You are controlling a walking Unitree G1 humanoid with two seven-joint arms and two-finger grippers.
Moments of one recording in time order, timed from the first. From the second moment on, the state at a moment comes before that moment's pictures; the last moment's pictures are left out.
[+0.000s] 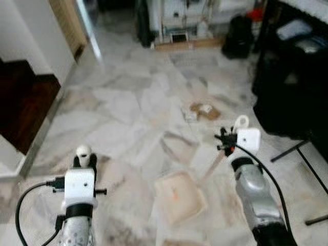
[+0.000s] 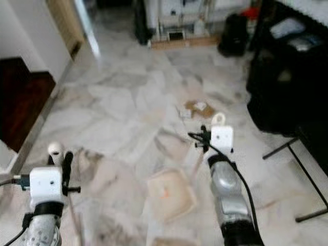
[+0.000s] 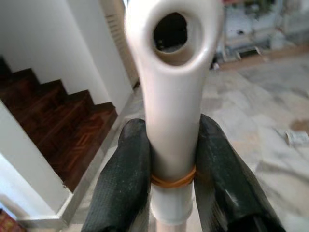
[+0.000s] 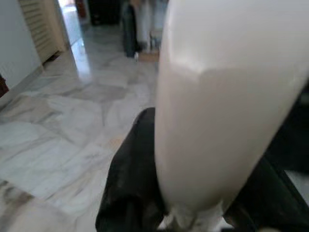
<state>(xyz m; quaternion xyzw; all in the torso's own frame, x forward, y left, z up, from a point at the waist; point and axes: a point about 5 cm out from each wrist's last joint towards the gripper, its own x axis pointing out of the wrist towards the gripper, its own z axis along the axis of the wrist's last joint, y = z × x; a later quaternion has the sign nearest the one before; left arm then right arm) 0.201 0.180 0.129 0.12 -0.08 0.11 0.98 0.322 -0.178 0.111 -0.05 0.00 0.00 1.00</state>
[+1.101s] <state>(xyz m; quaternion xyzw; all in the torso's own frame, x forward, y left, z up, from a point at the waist) 0.201 0.180 0.126 0.12 -0.07 0.12 0.98 0.324 -0.177 0.115 -0.05 -0.01 0.01 1.00</state>
